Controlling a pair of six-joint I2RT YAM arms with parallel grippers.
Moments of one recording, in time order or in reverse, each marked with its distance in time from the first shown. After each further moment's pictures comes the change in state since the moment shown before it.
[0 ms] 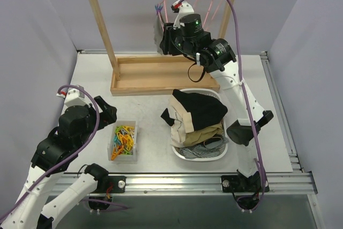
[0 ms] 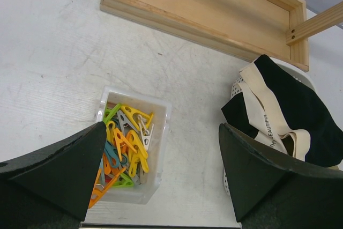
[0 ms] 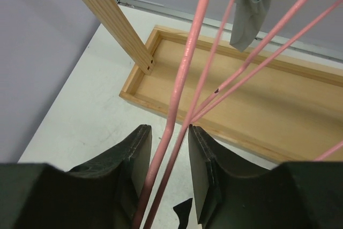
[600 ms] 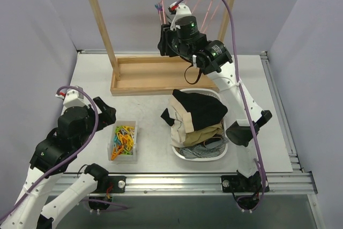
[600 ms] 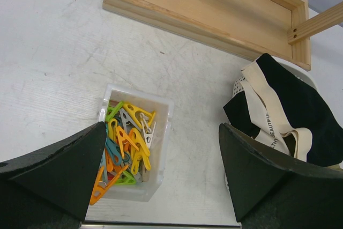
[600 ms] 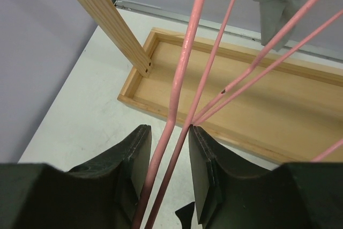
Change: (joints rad) left arm 0.000 -0.010 0.006 -0.021 -0.003 0.000; right arm 0.026 0.001 -0.029 0.031 0.051 0.013
